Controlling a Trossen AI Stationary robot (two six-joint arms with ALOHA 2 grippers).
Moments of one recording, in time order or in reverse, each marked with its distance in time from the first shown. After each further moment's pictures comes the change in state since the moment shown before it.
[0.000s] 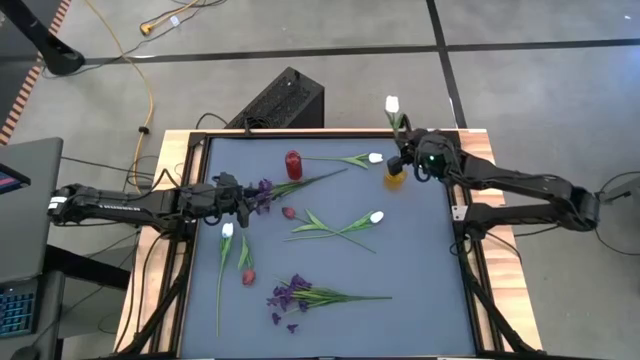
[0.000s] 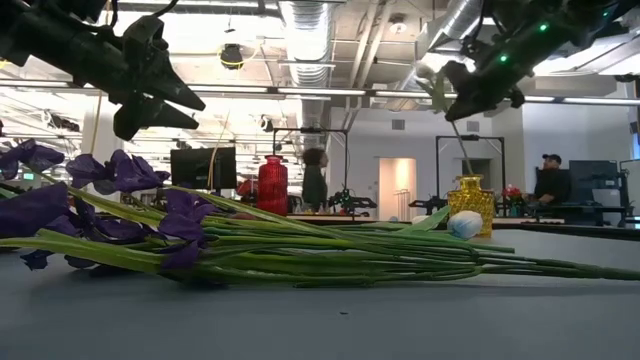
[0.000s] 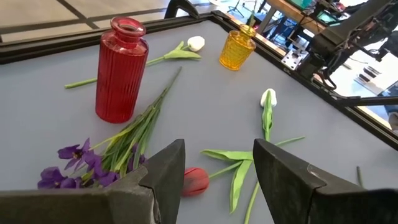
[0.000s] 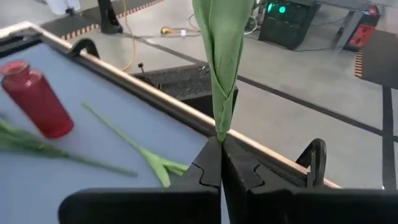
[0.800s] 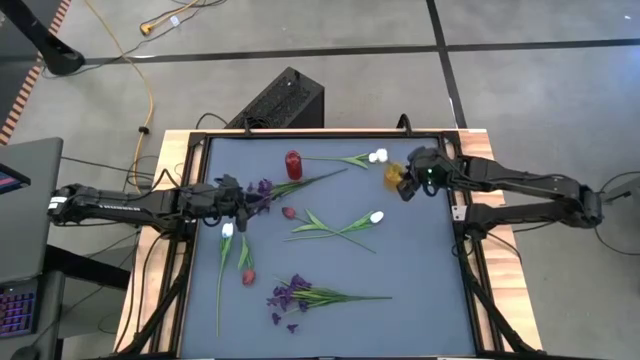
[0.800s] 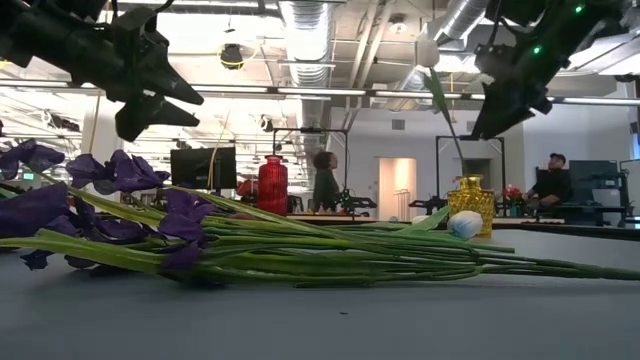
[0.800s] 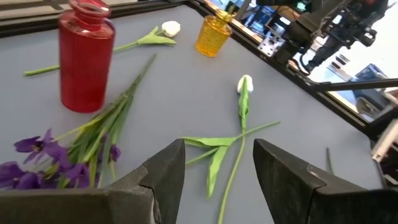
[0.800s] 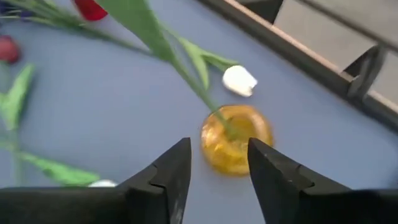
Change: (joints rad) left arm 0.000 0.000 0.000 0.013 0.119 -0.010; right arm 0.121 -0.039 0.074 -0.483 -0.185 0.182
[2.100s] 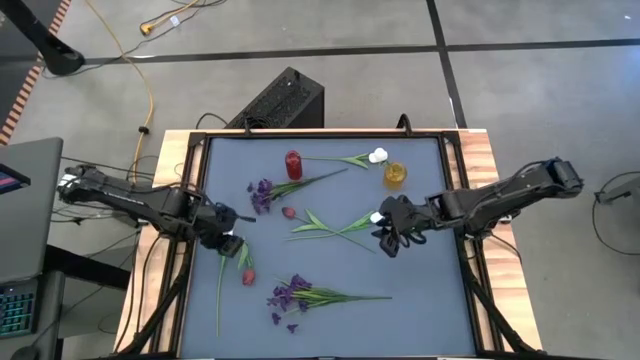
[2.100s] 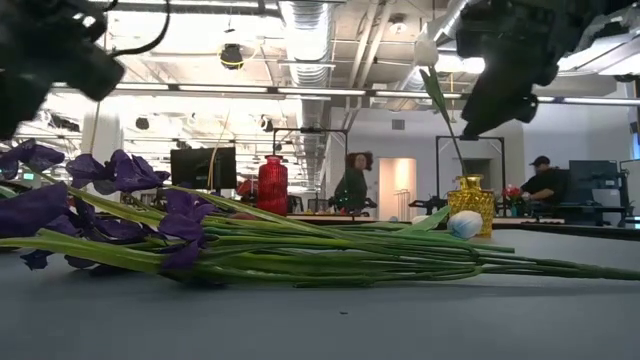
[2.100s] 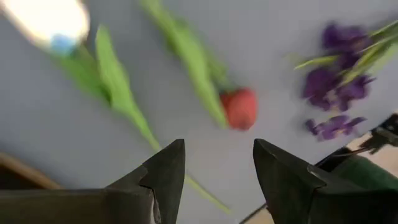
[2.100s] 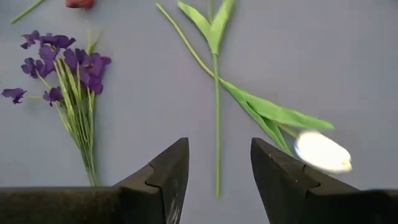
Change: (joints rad) left arm -0.266 0.269 0.351 -0.897 0.475 -0.779; right arm 0.527 0.267 0.014 0.257 -0.116 0.268
